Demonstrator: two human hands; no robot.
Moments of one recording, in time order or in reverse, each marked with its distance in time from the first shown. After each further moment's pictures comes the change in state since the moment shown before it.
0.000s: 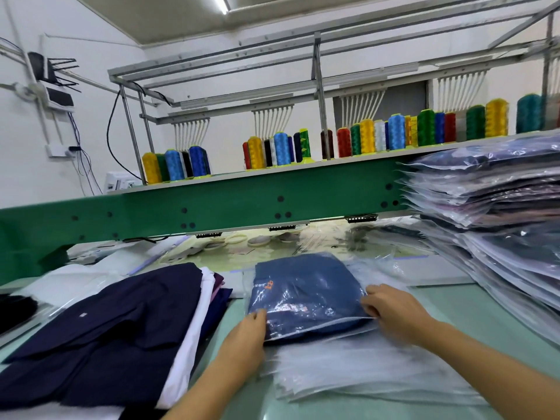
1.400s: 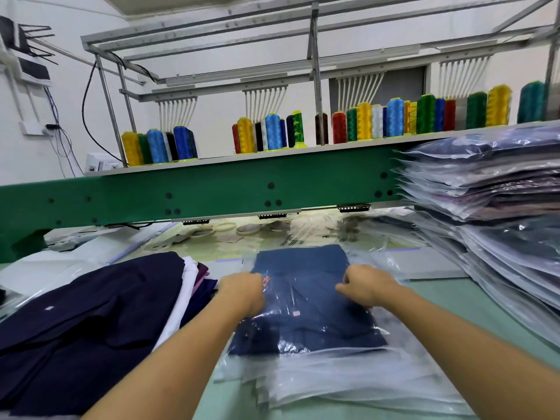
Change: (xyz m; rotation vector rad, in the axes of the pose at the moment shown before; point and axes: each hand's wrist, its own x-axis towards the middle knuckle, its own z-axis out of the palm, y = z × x) left_hand 0.076 0.032 -0.041 0.424 -0.189 -0.074; right_hand 0.057 -0.014 -0.019 0.197 -0.243 0.316
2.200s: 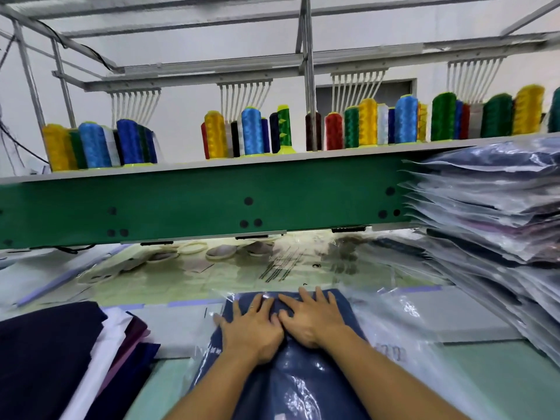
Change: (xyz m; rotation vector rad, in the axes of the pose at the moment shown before) left_hand 0.170 0.056 0.074 -0.408 0.020 -0.069; right_hand 0.186 -0.032 0.083 -0.002 -0.050 -0.050
